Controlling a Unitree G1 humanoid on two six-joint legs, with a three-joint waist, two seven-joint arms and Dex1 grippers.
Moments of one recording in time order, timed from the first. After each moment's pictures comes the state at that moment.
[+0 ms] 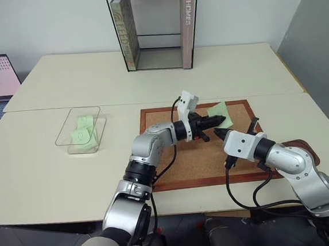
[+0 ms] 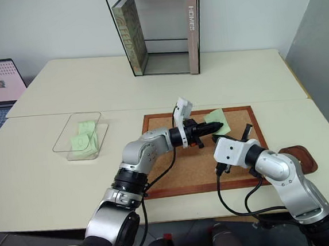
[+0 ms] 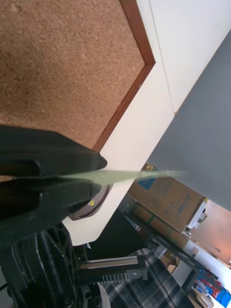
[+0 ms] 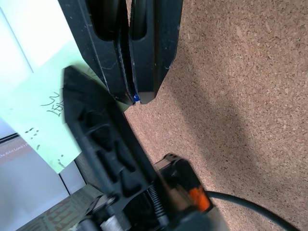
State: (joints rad) left arm -0.79 0.04 -0.11 0.40 -0.42 0.60 -0.85; right arm -0.18 -0.65 0.20 -0.47 -0.26 0.21 0.59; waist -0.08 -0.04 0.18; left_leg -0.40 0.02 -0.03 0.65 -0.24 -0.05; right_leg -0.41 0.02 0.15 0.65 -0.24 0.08
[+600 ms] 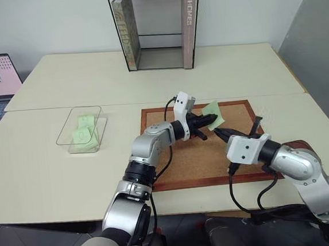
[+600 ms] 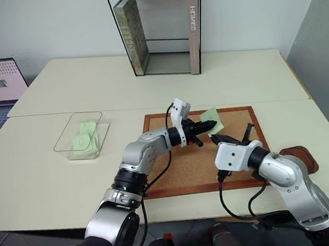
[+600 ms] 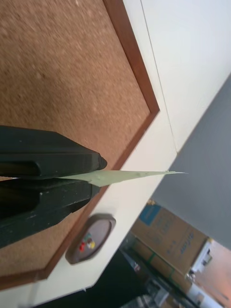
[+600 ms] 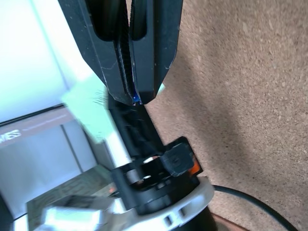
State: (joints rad) left arm -0.79 0.03 -0.10 0.45 -0.35 0.53 -0.75; right arm -0.09 -0.67 0.13 -0.60 -0.28 0.14 0.59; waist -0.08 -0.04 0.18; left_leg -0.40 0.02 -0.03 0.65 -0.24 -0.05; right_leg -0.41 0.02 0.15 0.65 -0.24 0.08
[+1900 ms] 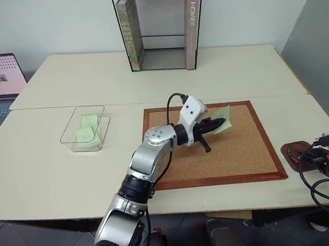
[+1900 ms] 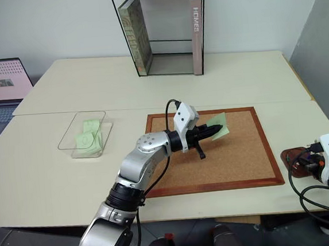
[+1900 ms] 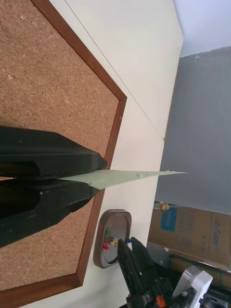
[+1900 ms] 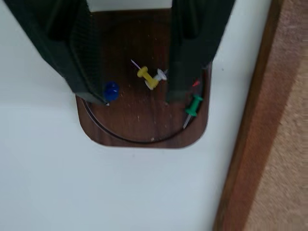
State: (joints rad) left arm -0.66 0.10 -0.27 0.13 -0.22 0.38 -0.78; right arm 0.06 -0.66 -0.53 -0.39 0.22 1.03 0.60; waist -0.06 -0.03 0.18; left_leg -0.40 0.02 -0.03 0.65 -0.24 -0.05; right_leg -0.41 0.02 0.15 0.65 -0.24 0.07
